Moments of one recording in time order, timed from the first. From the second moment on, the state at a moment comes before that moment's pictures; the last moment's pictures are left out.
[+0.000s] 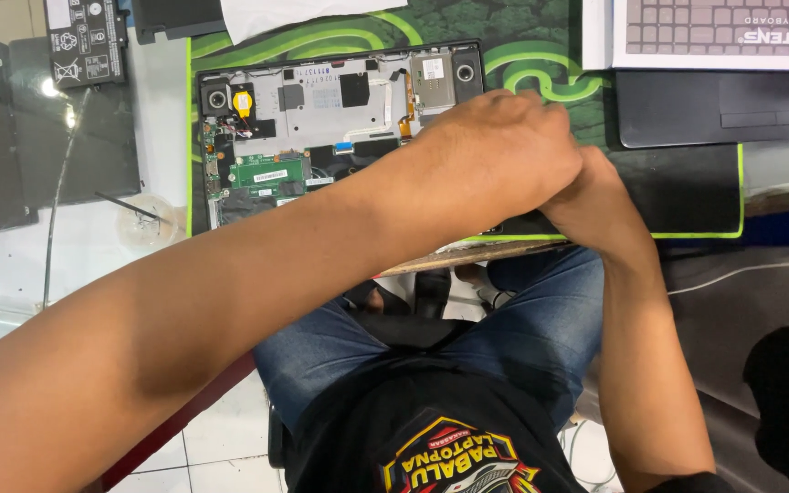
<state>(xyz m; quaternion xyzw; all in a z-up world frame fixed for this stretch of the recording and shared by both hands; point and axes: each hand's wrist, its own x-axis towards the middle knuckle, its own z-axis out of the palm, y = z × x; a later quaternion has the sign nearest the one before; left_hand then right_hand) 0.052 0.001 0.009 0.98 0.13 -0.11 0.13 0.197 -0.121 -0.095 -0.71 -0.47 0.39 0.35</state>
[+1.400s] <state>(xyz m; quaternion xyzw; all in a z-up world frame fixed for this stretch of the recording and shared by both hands) 0.087 -0.006 -0.004 0.94 0.20 -0.18 0.22 0.186 -0.122 -0.101 -0.70 -0.55 0.31 0.34</state>
